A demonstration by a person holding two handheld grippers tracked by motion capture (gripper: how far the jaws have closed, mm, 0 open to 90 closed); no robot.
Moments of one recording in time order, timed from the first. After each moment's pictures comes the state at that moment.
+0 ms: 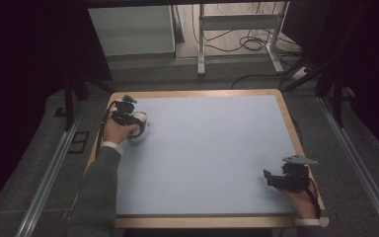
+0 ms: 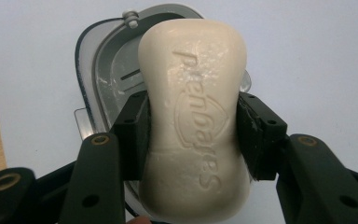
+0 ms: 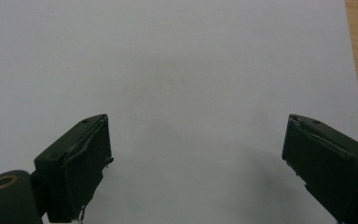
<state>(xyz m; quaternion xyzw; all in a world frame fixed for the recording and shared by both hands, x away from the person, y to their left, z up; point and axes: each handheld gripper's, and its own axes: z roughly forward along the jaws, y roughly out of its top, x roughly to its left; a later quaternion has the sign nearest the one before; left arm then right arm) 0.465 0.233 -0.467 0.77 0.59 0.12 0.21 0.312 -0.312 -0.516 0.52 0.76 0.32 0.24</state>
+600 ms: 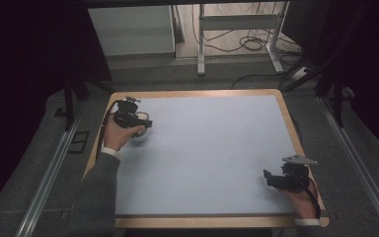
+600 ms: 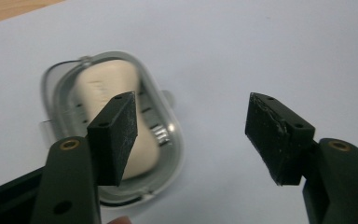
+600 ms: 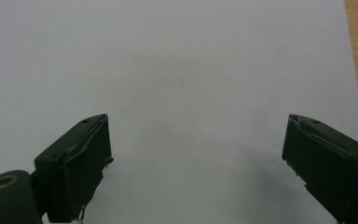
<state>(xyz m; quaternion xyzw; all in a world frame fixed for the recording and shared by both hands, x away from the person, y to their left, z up) 0.427 0.209 -0.437 0.79 0.52 0.14 0.30 0.312 -0.312 -0.516 0.52 0.76 0.32 0.25</state>
